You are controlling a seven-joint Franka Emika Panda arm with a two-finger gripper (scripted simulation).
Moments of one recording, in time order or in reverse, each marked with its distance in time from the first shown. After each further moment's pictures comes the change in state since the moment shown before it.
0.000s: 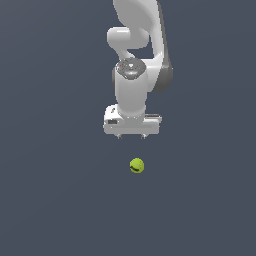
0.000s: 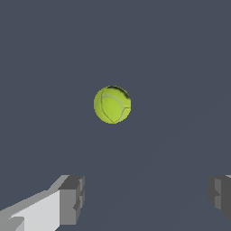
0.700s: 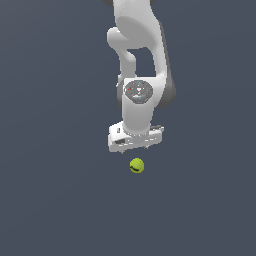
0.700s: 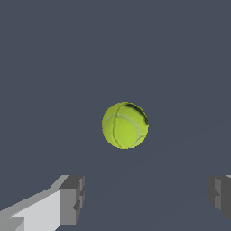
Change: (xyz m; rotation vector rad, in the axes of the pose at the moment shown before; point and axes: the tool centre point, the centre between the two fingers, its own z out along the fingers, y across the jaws) arm 0.036 -0.013 0.039 -0.019 0.000 -0.245
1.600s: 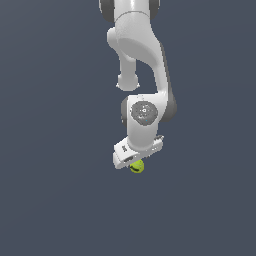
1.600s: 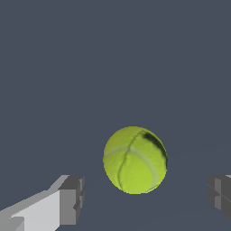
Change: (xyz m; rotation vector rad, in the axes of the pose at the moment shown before) arm 0.031 -0.007 0.043 -0.006 0.001 -0.231
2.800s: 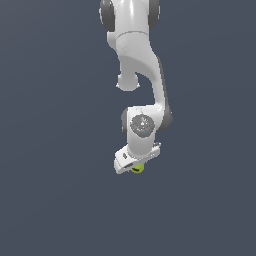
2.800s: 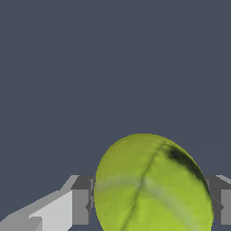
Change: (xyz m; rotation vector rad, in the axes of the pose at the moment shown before) arm 0.000 0.000 0.050 0.000 0.000 -0.005
